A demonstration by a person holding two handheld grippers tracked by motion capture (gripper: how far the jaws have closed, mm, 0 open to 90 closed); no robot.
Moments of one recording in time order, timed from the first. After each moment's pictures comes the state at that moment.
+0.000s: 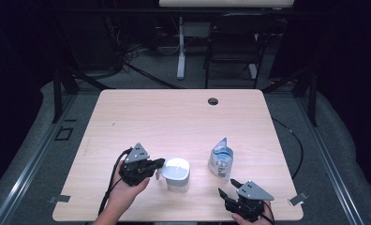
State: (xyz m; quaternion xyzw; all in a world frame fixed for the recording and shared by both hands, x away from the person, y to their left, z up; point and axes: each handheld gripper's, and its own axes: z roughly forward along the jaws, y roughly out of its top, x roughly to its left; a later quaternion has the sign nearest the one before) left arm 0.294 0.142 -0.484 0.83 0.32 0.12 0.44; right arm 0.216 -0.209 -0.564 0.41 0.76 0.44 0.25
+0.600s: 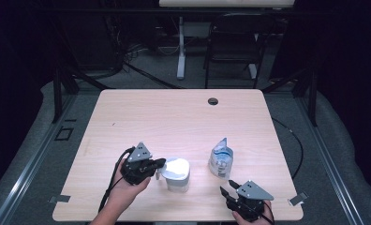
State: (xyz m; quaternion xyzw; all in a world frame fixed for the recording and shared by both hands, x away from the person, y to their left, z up) left arm 0.295 0.138 -0.481 0.84 0.31 0.12 0.42; right arm 0.214 -0.207 -0.557 0.41 0.77 0.43 0.25
